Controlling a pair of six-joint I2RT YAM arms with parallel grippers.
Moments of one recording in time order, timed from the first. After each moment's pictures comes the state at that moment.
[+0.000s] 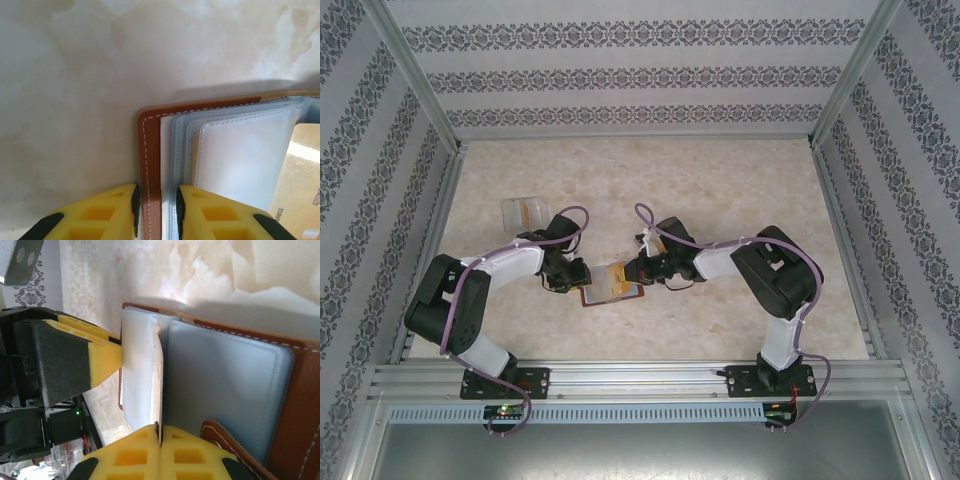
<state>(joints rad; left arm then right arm) -0.37 1.58 0.81 -0.58 0.27 -0.63 0.62 1.88 0.82 0.23 -0.80 0.77</state>
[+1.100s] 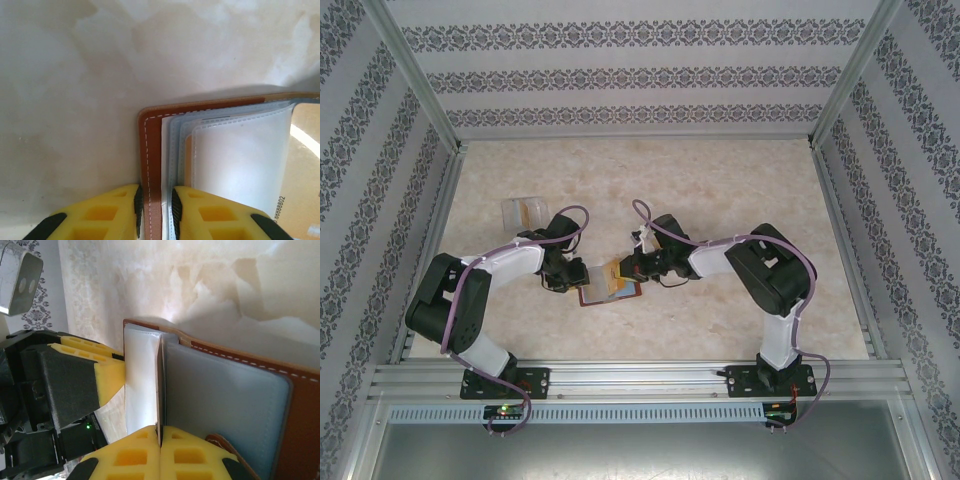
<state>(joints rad) -0.37 1.58 0.82 -0.60 0.24 -0.63 0.65 1.93 0.87 0.28 -0.79 0.90</state>
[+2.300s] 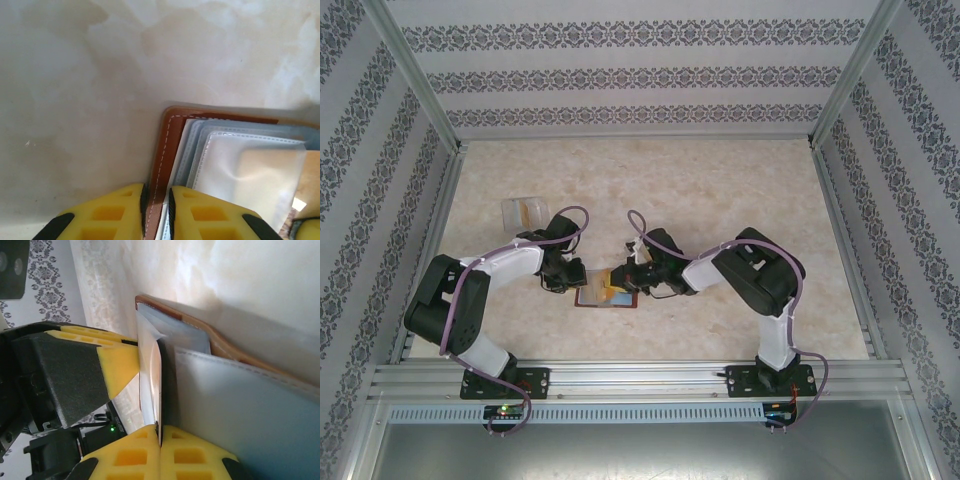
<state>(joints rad) -0.37 1.57 0.81 -0.59 0.21 -0.61 0.73 1.97 0.79 0.56 -0.77 1.16</state>
